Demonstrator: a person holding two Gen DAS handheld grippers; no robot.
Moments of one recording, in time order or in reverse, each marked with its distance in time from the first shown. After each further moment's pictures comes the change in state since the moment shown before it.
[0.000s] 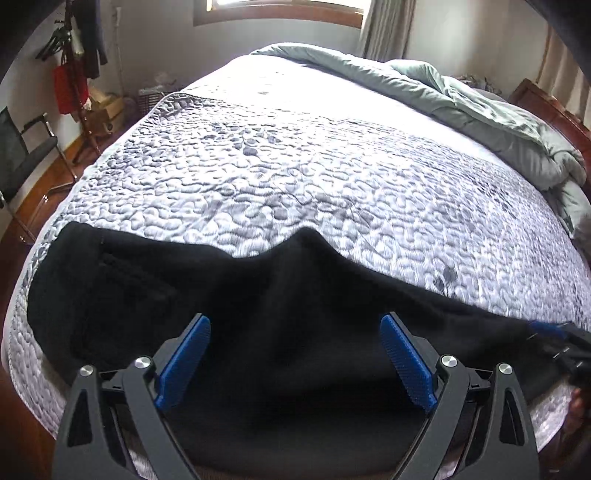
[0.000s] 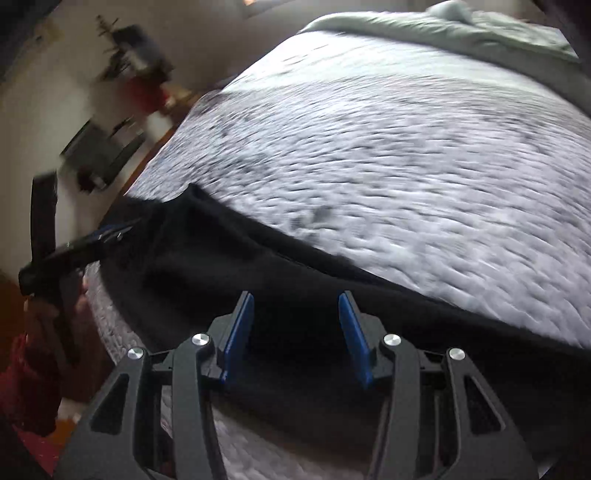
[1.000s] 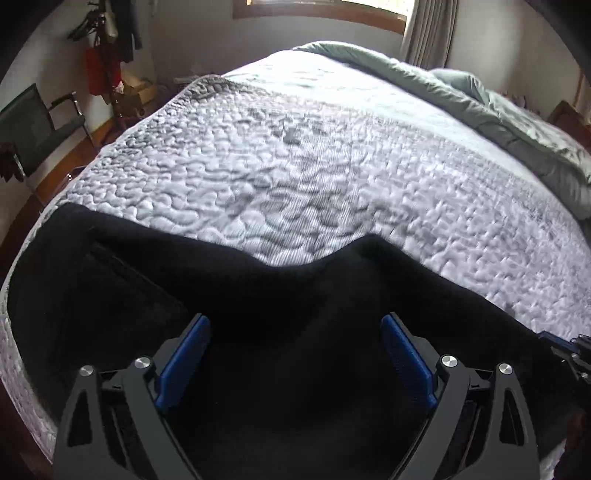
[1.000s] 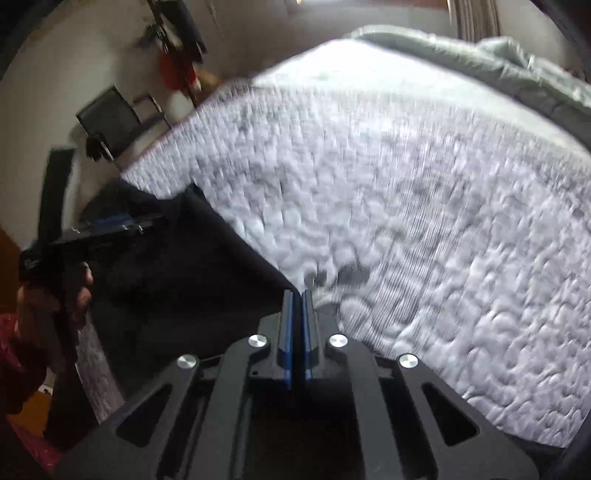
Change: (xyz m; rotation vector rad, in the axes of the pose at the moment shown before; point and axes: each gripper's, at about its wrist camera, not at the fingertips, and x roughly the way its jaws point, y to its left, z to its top) left arm 0.061 0.025 0.005 -0.089 -0.004 0.114; right arm 0.060 0.020 0.028 -0.169 -0.006 -0.034
